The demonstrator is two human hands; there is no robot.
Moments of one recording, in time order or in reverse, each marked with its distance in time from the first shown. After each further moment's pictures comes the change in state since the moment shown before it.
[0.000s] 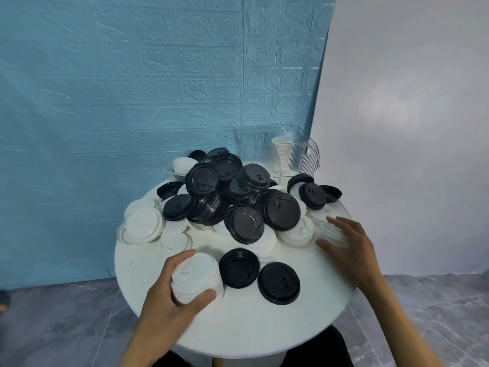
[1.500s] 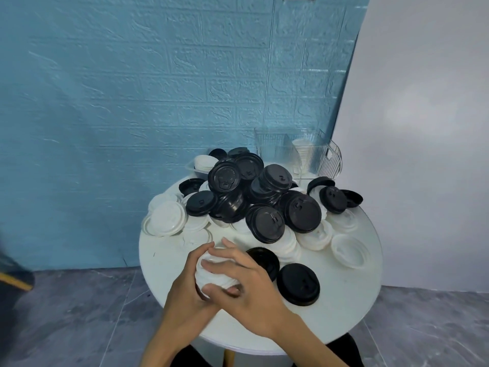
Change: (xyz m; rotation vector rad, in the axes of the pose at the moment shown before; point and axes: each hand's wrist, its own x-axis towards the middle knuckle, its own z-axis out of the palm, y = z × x) left_hand 0.001 -0.011 0.003 0.051 -0.007 0.002; right_hand -0.101 -0.169 0.116 0.378 -0.523 -0.453
